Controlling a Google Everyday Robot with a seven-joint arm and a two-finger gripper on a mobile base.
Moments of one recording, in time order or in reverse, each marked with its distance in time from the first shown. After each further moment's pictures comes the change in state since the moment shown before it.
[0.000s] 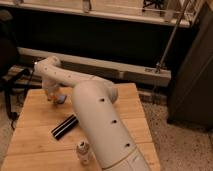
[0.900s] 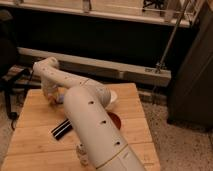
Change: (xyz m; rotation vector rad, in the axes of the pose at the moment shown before) arm 0.001 -0.002 0.020 -0.034 -0.052 0.020
